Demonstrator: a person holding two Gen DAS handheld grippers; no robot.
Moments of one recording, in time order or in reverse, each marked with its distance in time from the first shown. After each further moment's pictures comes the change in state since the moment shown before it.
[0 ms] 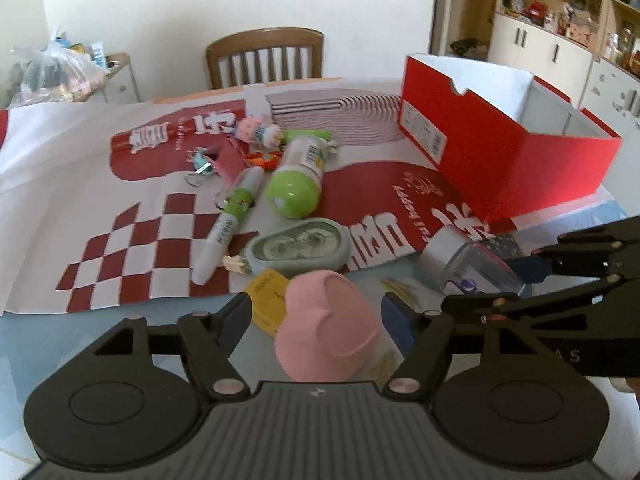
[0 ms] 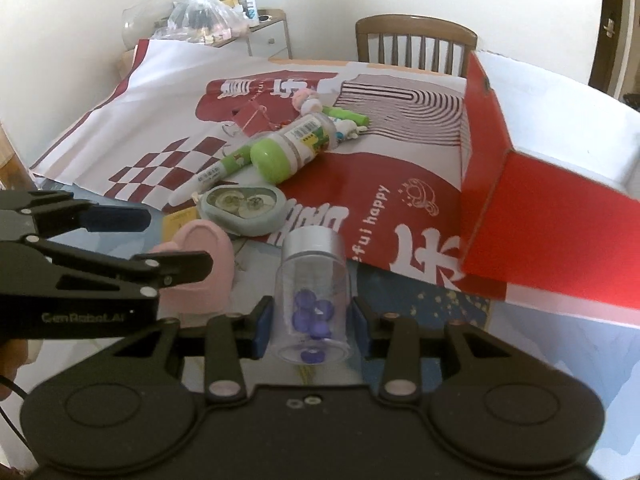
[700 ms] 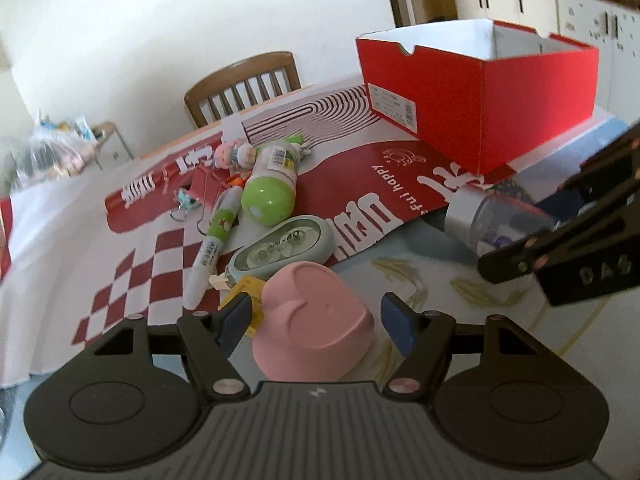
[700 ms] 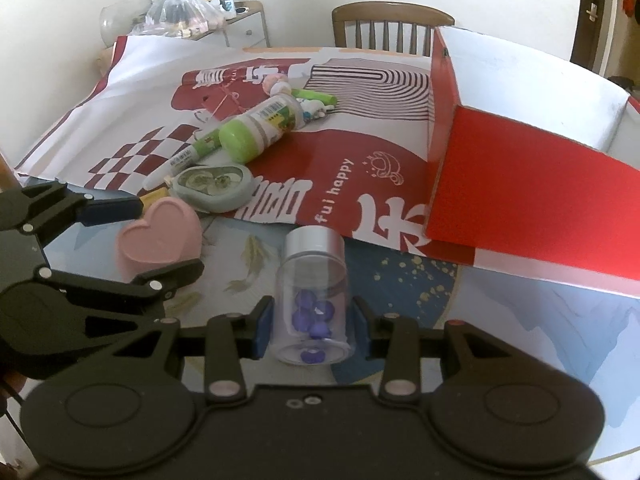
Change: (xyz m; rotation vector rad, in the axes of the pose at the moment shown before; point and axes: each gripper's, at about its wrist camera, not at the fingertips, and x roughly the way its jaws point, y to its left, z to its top) left arm 0.016 -0.037 -0.026 0.270 -0.084 0.118; right arm -0.005 -0.015 -0.015 0.037 0.028 -0.043
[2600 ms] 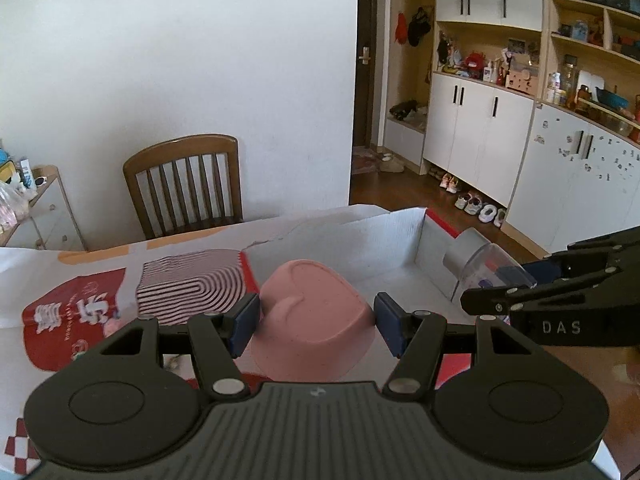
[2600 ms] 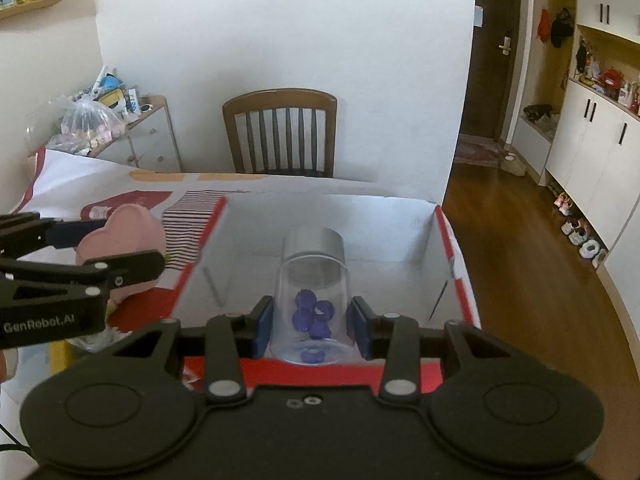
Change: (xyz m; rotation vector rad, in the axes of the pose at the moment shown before) left arm -0.021 -0.064 0.222 -0.206 -0.151 -0.205; right arm -0.116 -0.162 0.089 0.092 -0.182 -0.181
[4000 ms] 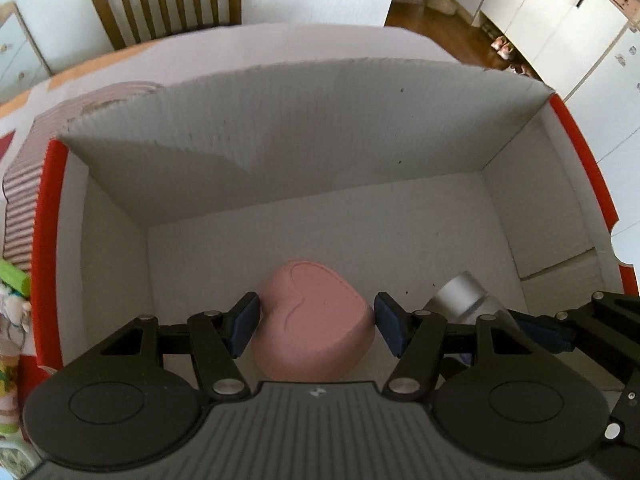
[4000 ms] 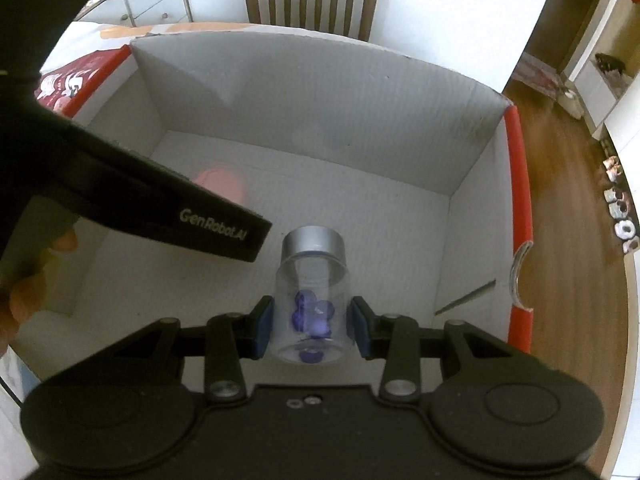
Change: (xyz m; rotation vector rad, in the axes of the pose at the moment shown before) left arm 0.251 -0.009 0.009 -0.198 0.622 0.018; right arm 0.155 -0.042 0.009 -0.174 0.424 0.069
